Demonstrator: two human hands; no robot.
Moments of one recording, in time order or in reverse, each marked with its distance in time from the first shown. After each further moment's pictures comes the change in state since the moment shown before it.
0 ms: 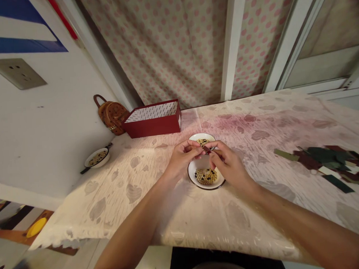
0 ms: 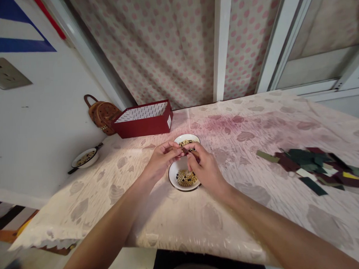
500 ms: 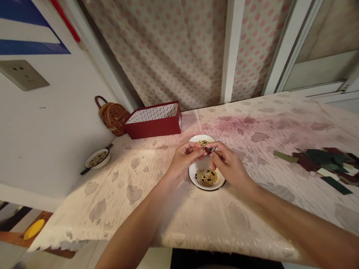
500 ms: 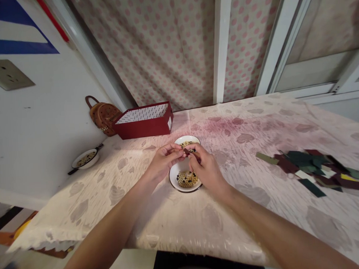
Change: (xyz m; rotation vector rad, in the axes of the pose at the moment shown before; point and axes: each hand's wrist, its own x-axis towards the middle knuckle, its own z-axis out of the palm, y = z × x) left_hand 0.002 -0.006 -0.001 -0.083 -0.030 -0.004; right_hand 0.003 0.003 -0.001 -0.007 0.013 -0.010
